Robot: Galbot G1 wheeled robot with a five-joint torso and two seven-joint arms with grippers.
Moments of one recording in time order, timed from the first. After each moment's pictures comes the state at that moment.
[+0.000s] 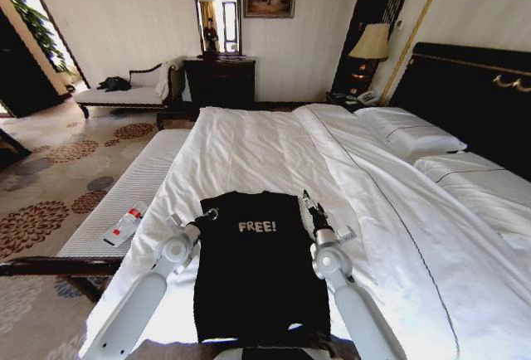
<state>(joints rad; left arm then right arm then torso) 1.04 -1.07 -0.22 -1.78 -1.38 0.28 -0.30 -1.14 1.31 0.34 1.76 1.01 0.12 0.26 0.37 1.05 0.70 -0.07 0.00</state>
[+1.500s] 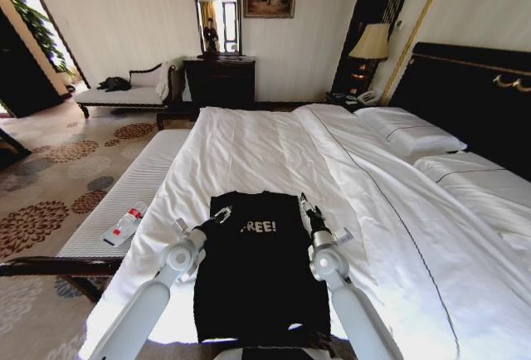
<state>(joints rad) 1.11 -1.07 -0.21 -1.82 -1.29 0.28 -0.28 -1.16 1.31 0.35 1.75 1.00 0.11 0.26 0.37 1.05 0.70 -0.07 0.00</state>
